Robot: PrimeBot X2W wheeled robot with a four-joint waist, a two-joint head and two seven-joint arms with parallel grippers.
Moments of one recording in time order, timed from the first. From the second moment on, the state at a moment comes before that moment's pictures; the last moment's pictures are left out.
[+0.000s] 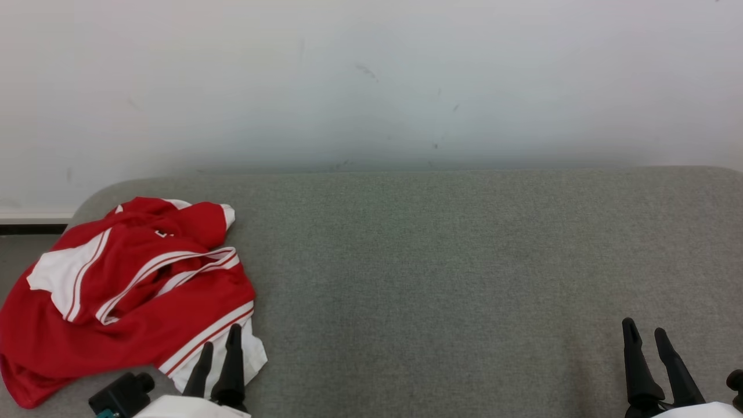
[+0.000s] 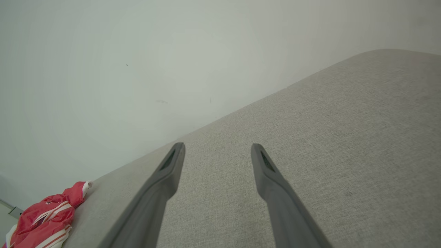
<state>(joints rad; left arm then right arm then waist) -0.05 0.04 -0.05 0.22 -0.76 -0.03 -0.09 -0.02 -0.10 0.01 0.20 0.72 0.13 -0.09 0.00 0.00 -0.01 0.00</state>
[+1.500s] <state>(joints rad) -0.03 0.07 -0.13 0.19 -0.26 0.03 -0.21 0.01 -0.11 0.05 0.19 0.31 0.13 -0.20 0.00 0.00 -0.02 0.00</state>
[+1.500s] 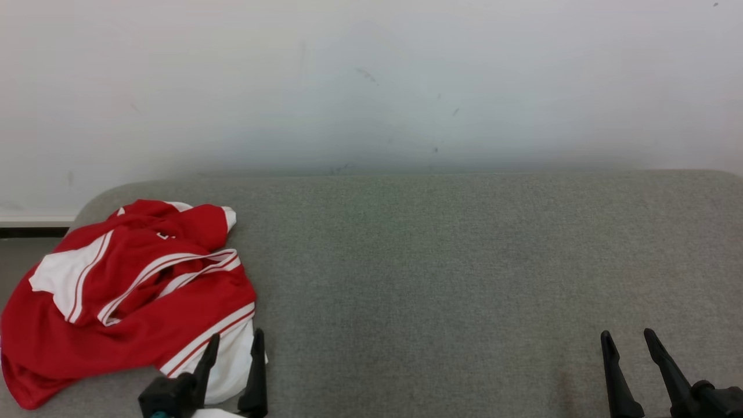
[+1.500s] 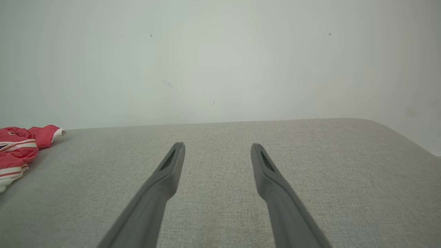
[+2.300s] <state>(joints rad) -0.02 0.05 -0.12 0.23 -0.15 0.01 -0.25 0.03 -0.10 0.03 0.20 0.22 0.13 -0.25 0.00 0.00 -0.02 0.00</state>
